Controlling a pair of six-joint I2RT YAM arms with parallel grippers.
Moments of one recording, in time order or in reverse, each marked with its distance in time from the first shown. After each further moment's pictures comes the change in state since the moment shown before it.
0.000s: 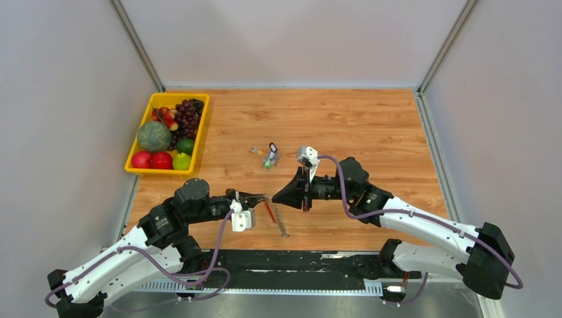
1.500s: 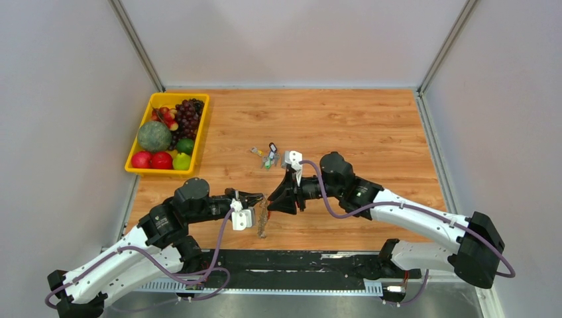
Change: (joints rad) left arm 0.000 0.001 0.000 0.001 -0.003 -0.002; right arm 0.019 0.083 0.079 -0.140 -0.039 -0.161
